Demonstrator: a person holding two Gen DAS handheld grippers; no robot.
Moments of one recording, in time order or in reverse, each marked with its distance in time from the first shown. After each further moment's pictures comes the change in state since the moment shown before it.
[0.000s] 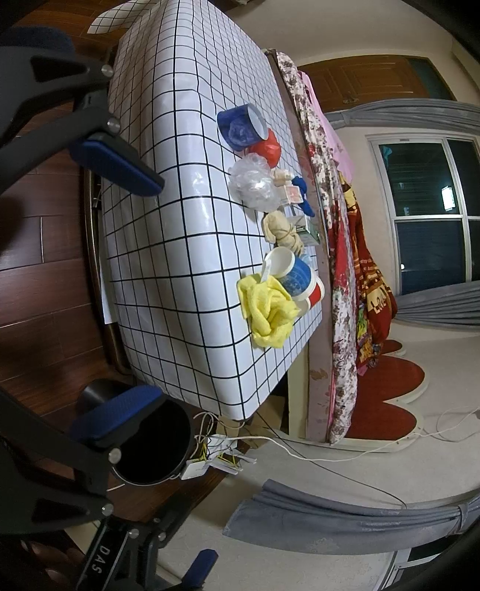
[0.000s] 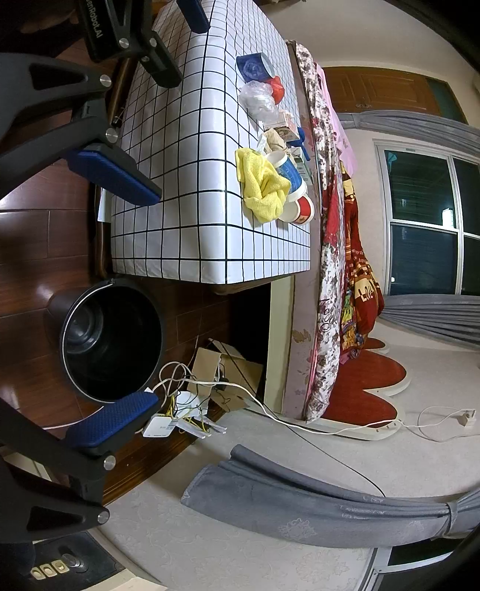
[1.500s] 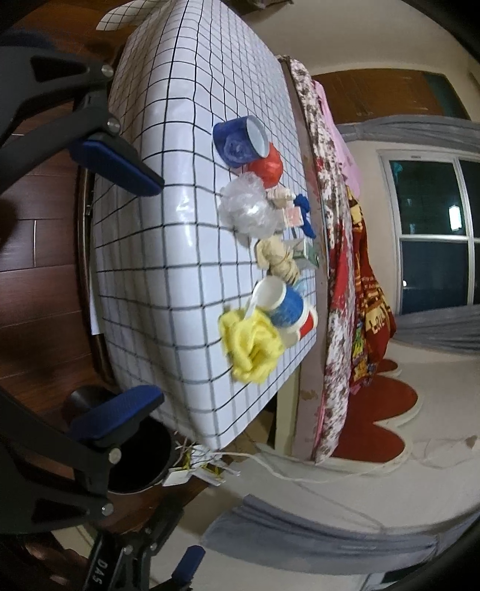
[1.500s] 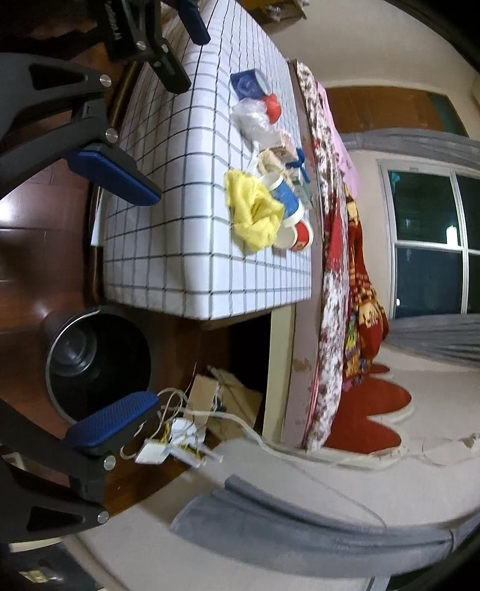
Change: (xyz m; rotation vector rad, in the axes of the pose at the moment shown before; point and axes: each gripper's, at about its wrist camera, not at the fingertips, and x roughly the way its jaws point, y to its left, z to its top) left arm 0.024 0.044 0.024 -0.088 0.011 0.018; right arm 0.028 0.020 0.033 -0.032 0.032 0.150
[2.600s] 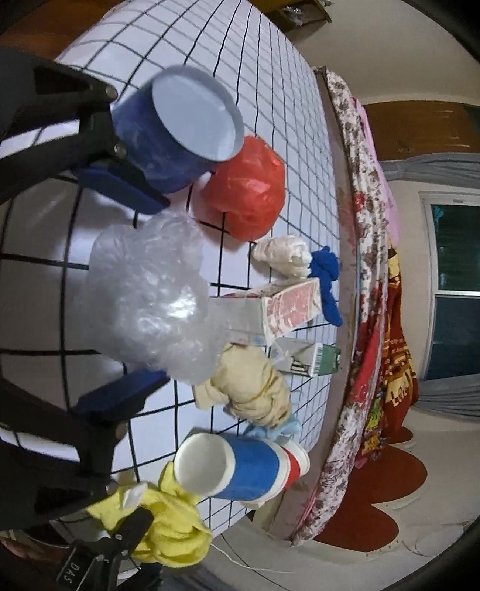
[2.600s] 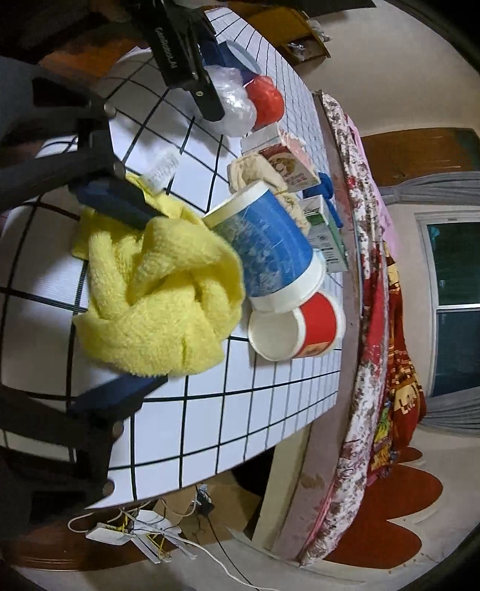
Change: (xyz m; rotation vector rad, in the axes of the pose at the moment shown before) left arm 0.162 0.093 0.067 -0.119 0.116 0.129; right arm 0.205 0.069 0.082 -0.067 0.140 0.233
